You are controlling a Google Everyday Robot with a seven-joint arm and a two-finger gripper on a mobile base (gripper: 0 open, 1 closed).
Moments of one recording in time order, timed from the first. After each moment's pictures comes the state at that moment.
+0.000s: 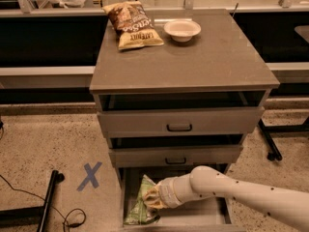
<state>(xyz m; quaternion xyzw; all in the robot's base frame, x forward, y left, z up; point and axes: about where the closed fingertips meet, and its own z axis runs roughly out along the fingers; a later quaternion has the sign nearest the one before) 0.438 0.018 0.438 -0.80 0.43 0.16 0.38</state>
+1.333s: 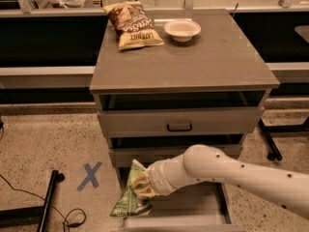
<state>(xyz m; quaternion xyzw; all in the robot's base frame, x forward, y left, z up) 0.422 0.052 0.571 -0.83 0.40 0.14 0.37</state>
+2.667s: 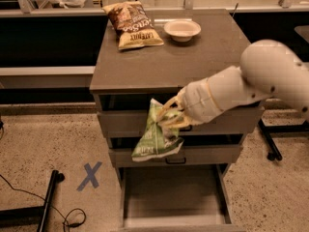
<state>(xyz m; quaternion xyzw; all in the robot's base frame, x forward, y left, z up) 0.486 -0.027 0.819 -0.84 0.35 0.10 0.41</state>
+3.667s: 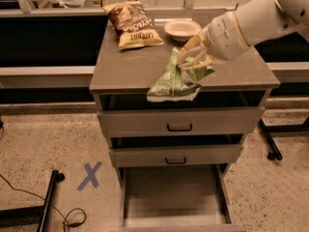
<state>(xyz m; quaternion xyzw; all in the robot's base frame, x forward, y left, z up) 0.576 -0.085 0.932 -0.82 0.40 0.05 0.42</state>
